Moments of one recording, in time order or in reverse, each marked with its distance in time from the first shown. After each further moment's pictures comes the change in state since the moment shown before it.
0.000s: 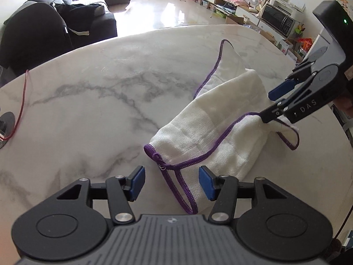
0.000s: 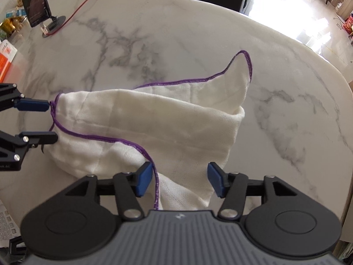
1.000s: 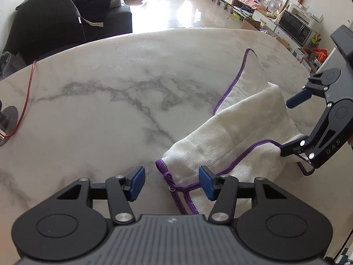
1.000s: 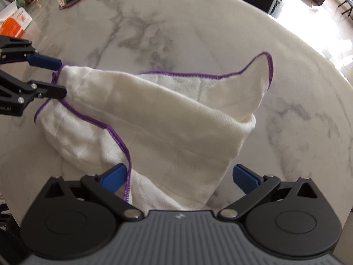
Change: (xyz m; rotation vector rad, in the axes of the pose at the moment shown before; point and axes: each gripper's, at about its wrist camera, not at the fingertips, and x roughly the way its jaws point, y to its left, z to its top) left arm 0.010 0.014 0.019 -0.063 0.015 0.039; right arm 0.001 -0.009 0.018 -0.209 -0.033 0.038
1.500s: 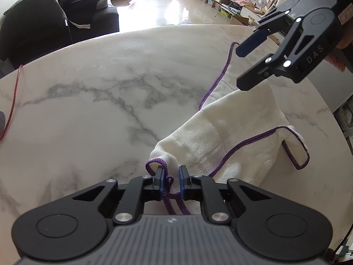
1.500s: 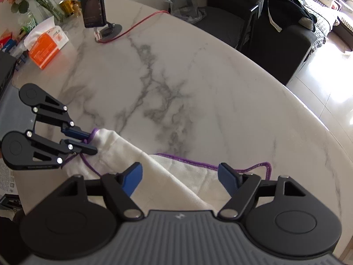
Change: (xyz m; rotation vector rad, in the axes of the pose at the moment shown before) left arm 0.007 -0.011 -0.004 0.051 -0.004 -0.028; right arm -0.009 -0.007 0.071 -0.181 -0.052 0.122
